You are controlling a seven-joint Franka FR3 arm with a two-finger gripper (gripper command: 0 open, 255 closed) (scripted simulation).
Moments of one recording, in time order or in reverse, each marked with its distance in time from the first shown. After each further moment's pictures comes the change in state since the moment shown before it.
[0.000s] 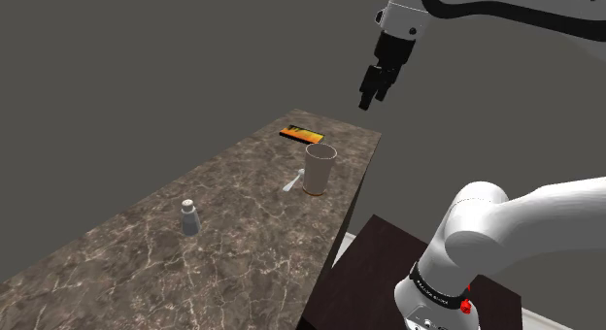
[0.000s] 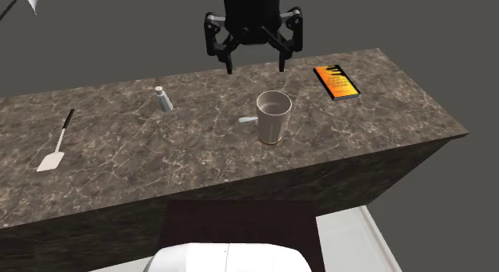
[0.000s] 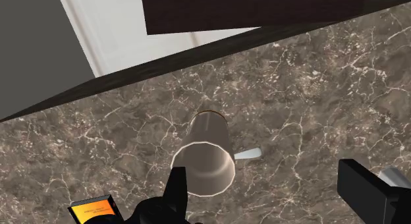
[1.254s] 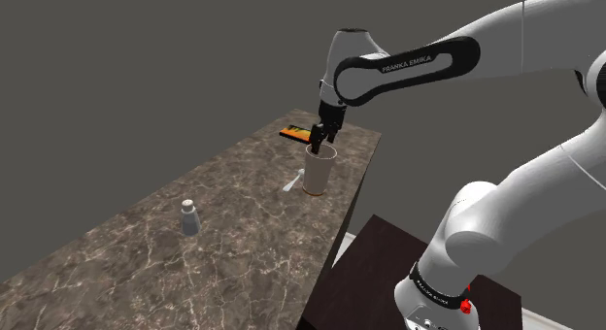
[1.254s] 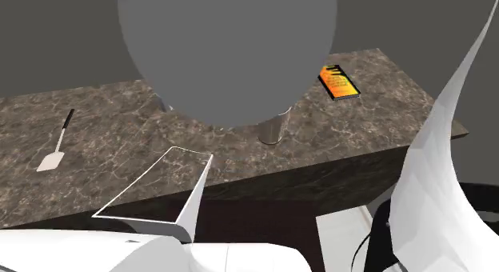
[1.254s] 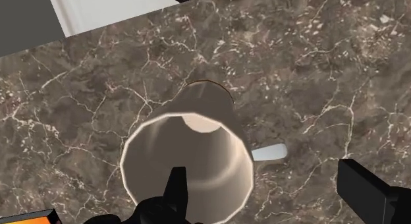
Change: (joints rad) arm 0.013 0.394 -0.045 -0.190 -0.021 0.550 -0.014
